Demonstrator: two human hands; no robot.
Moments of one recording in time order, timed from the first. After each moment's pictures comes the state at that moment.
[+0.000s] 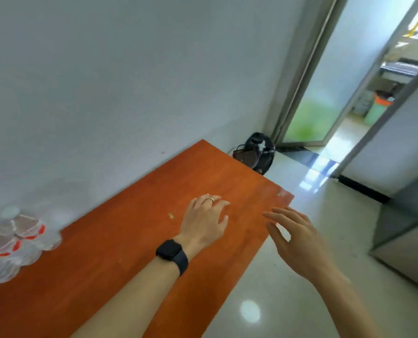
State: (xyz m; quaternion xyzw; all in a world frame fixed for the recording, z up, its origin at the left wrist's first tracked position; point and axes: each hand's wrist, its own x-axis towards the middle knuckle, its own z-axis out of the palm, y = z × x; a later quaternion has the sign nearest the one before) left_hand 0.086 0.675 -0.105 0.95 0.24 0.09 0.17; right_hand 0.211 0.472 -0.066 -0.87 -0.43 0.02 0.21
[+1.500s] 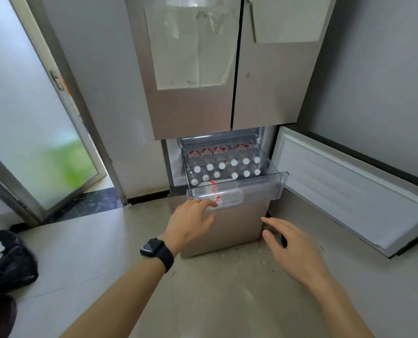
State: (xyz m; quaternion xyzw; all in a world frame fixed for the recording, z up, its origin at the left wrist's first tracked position) left_hand 0.872 -0.056 -0.064 0.95 -0.25 0.00 0.22; right_hand 0.747 -0.305 -0.067 -0.94 0.06 -0.08 0.32
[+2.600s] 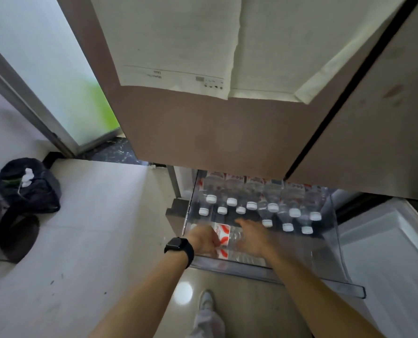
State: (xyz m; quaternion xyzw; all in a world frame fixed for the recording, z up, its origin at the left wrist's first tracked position) left_hand 1.199 -0.143 -0.222 0.89 -0.03 -0.41 0.19; right_hand 1.227 -0.329 -0.223 -0.93 -0.15 0.31 0.12
